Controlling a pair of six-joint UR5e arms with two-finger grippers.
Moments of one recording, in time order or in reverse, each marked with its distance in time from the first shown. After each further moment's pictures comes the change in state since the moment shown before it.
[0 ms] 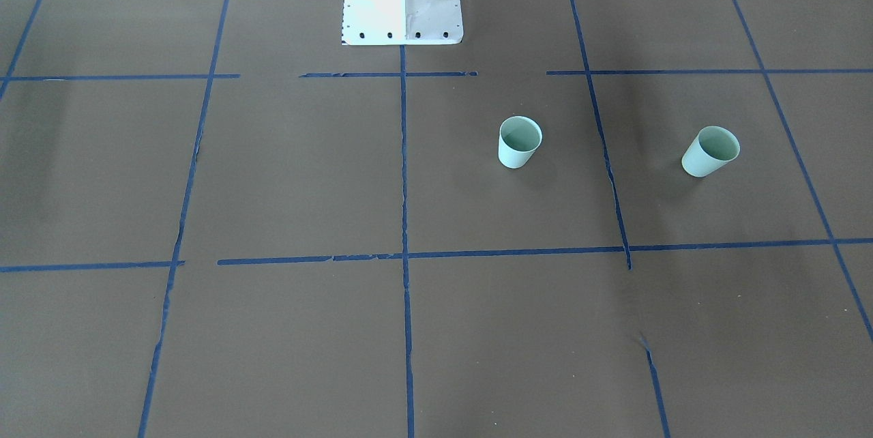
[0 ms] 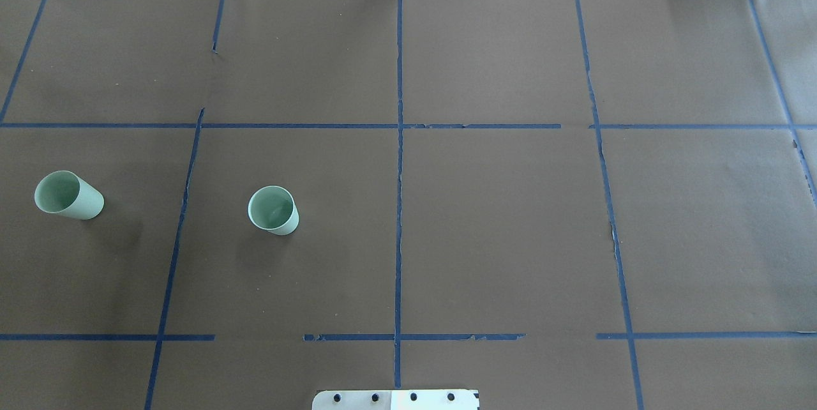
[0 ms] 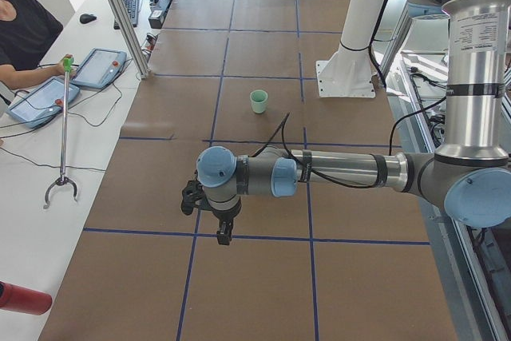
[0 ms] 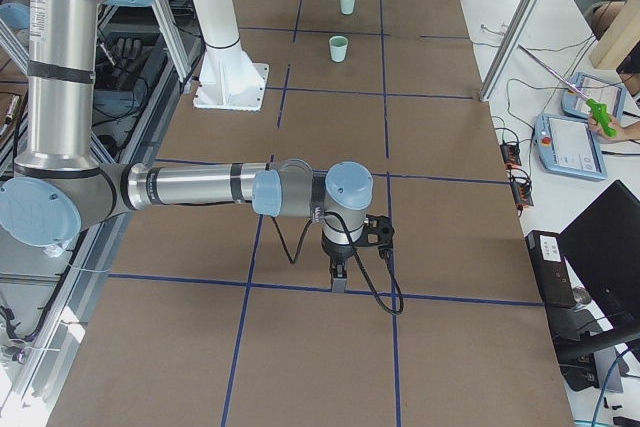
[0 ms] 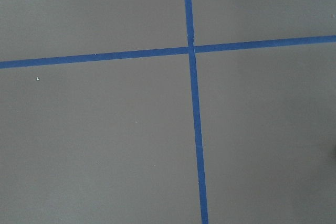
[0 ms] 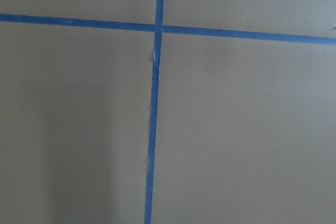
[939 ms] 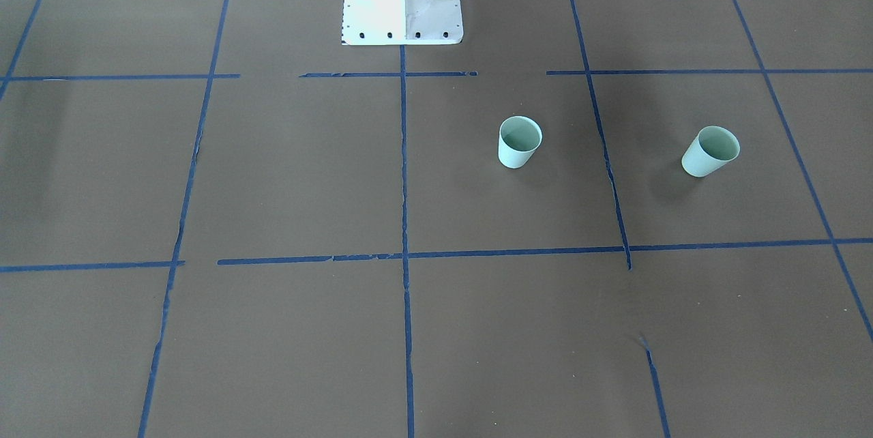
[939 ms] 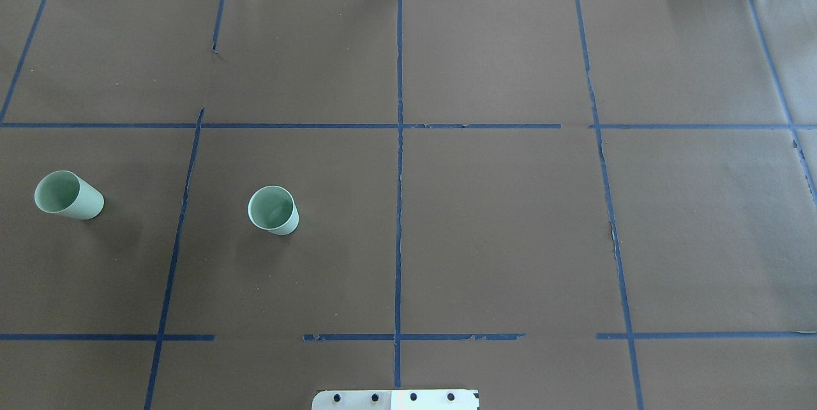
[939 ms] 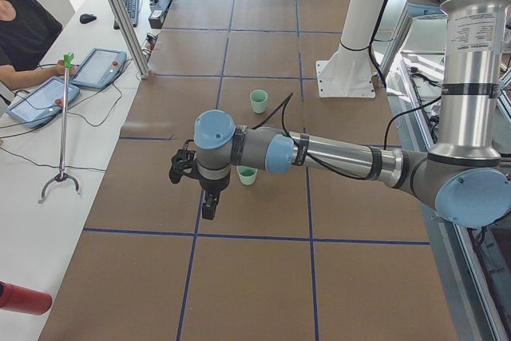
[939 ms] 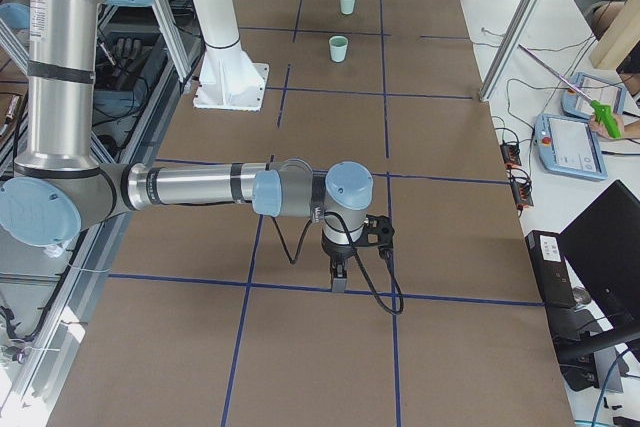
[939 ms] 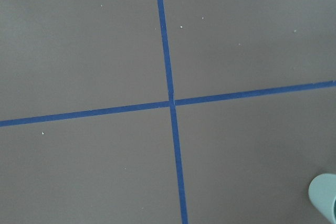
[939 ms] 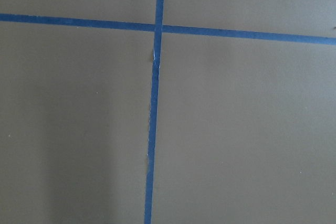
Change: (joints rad) left arm 0.022 -0.032 -0.138 -0.051 0.050 -0.188; right arm 0.000 -0.001 0.000 0.000 0.000 0.000
